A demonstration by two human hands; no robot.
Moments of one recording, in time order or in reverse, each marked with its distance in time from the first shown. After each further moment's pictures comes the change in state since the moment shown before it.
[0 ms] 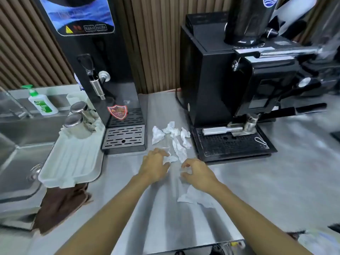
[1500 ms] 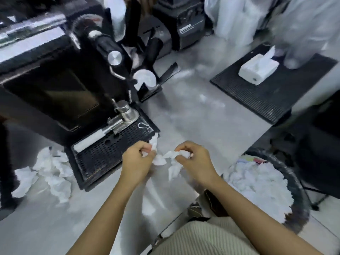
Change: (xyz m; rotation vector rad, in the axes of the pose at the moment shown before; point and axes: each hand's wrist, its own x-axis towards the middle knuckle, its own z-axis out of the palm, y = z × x) left_hand 0.043 0.307 0.107 -0.447 -0.080 0.060; right_hand -0.118 0.243 -0.148 0.686 0.577 0.298
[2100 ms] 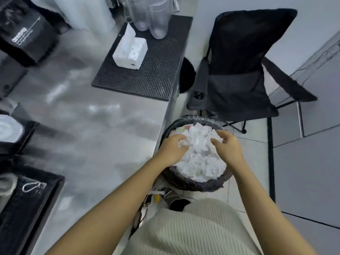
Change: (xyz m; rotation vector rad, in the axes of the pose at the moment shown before) left_hand -0.040 0.132 0.280 0.357 -1.042 0.417; right_hand -0.111 0.146 -0.222 0.095 0.877 0.703
